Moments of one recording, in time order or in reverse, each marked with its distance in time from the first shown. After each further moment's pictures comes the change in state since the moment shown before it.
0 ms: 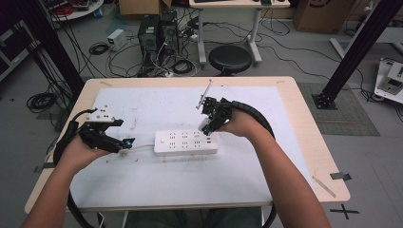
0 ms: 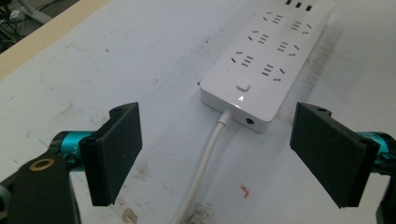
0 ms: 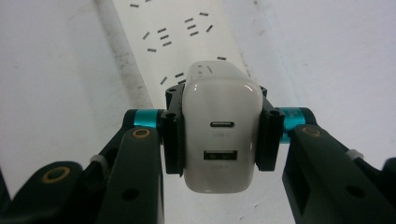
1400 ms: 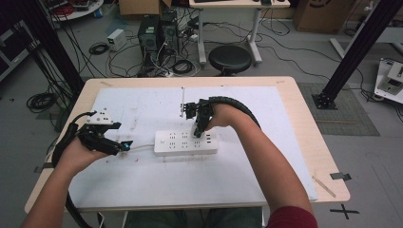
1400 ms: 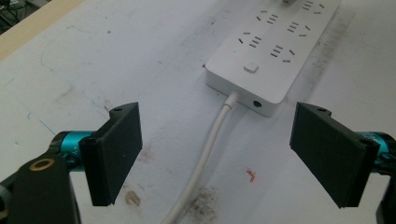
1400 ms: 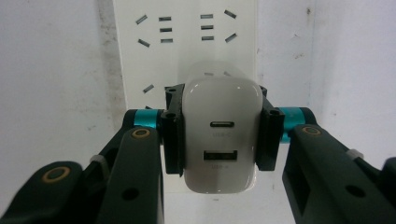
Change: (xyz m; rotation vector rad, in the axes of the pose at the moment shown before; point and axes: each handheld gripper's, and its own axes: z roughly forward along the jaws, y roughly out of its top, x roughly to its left) left arm 0.002 -0.010 0.003 0.042 0.012 -0.007; right arm -0.016 0.050 0.053 0.216 0.101 -0.322
